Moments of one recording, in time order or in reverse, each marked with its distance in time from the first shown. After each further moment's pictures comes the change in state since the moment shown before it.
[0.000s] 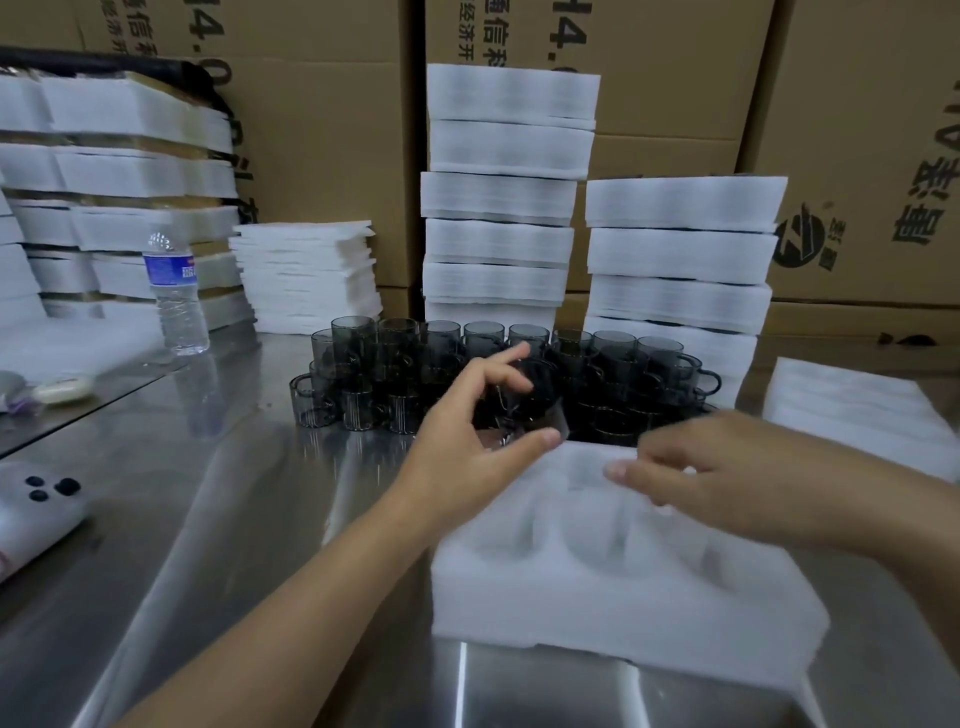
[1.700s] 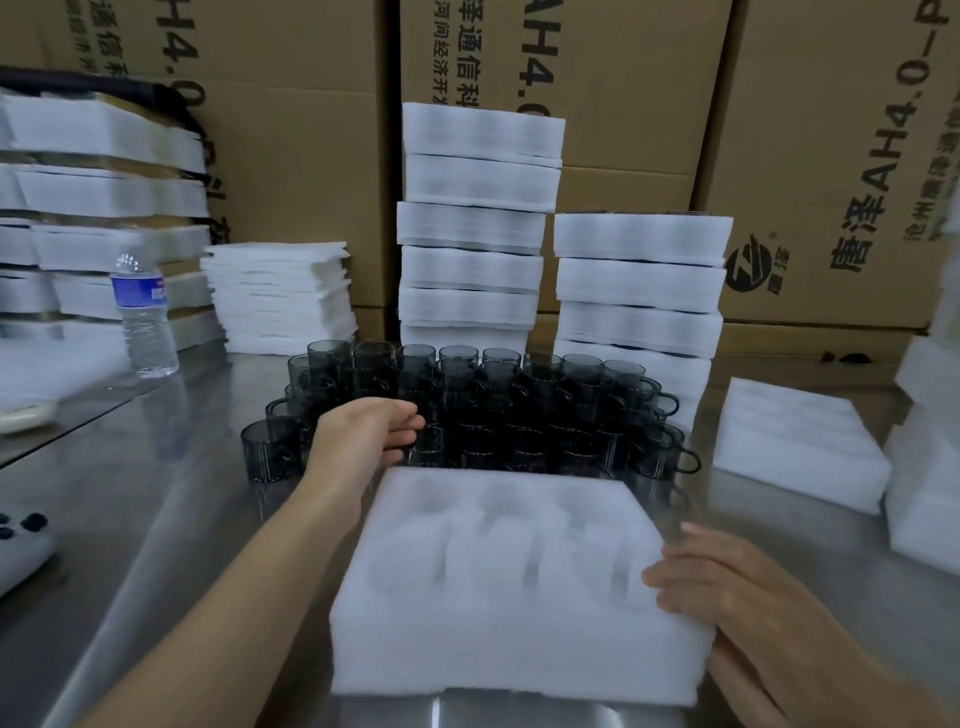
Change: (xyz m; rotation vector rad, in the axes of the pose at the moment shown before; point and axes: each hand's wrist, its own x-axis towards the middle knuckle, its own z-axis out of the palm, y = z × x) left_hand 0.021 -0.010 -0.049 -0.165 0.421 -0.646; right_hand -0.048 0.059 0.093 -0.070 0.728 -0.647
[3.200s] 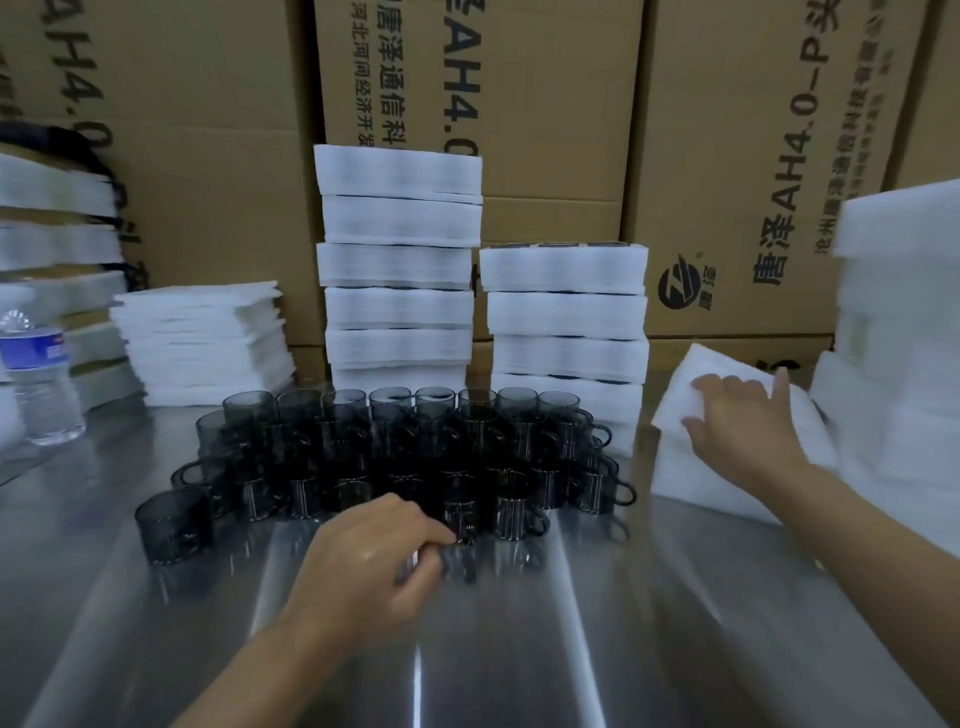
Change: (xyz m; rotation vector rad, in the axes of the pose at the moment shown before) left_hand -0.040 -0.017 0.043 0.814 -0.298 1.230; right_hand 0.031 0.184 -0.031 -0.723 -0.361 1.009
